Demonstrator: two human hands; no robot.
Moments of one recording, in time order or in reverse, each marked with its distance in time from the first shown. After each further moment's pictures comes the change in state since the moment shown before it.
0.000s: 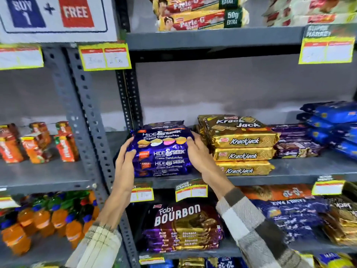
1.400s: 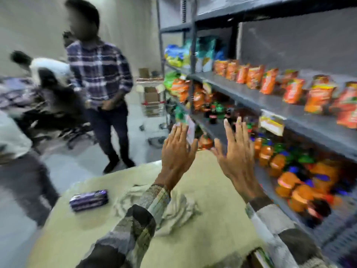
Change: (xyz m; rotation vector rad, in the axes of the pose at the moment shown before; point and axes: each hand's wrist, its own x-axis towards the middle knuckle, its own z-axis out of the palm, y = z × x) left_hand -0.247 0.091 -0.402 1.581 0.885 -0.018; right_hand -0.275 -0.037 0.394 -0.309 -0.488 -1.047
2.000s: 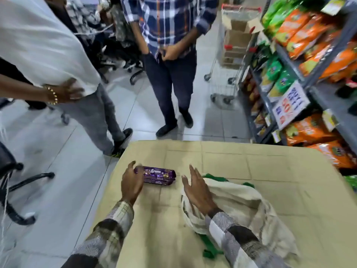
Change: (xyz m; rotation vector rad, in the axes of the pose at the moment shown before) left_hand -0.139 -0.537 -0.050 -0.044 0.015 -1.177; right_hand -0.124 -0.308 0.444 0.440 -1.141 0.062
